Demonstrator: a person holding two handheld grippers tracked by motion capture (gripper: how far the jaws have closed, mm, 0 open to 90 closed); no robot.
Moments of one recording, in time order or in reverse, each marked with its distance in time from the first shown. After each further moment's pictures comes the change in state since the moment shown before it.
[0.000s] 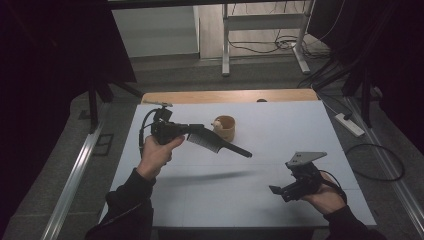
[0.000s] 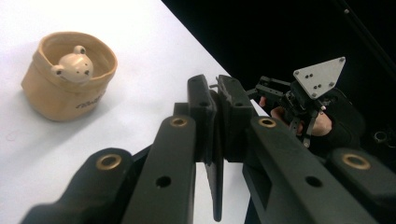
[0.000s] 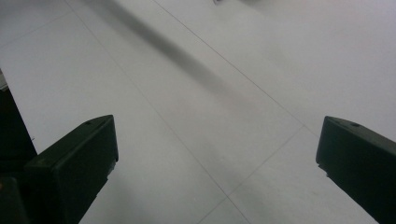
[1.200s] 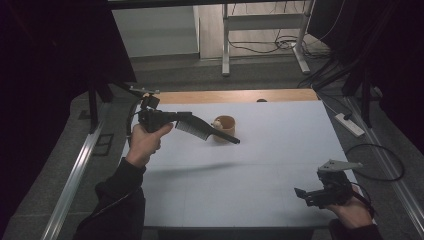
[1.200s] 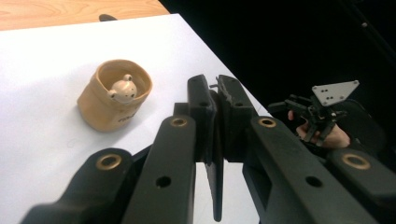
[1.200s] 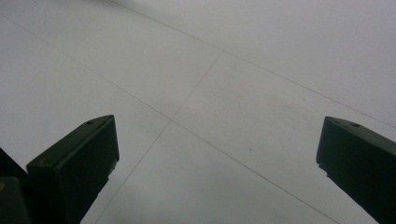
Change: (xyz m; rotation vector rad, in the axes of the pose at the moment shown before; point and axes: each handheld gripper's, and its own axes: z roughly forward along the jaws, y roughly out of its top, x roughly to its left) left arm 0.009 0.025 -0.032 -0.024 0.078 -0.010; right arm -0.013 -0.045 -0.048 0.018 -0.193 0.226
